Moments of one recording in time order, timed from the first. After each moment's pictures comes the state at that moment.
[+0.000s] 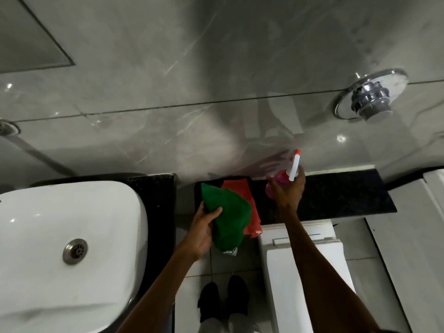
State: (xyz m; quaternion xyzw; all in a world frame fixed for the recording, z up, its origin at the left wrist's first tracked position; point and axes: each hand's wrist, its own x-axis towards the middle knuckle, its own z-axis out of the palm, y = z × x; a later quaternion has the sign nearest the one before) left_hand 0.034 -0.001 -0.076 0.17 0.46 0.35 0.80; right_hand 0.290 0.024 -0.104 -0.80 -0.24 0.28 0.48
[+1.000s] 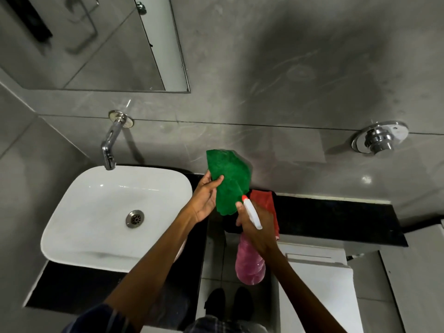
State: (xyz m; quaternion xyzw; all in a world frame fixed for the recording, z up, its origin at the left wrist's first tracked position) left_hand -0.045 0.022 0.060 0.25 0.40 0.45 0.76; right_hand 0.110 -0.084 0.063 -0.59 -0.48 0.42 0.50
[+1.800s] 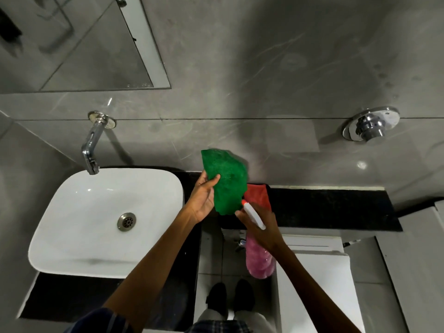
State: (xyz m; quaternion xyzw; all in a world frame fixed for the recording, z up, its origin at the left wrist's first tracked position) left_hand -0.018 0.021 0.056 0.23 0.42 0.44 0.76; right_hand 0.159 -0.084 0.017 -0.59 -0.53 0.43 0.43
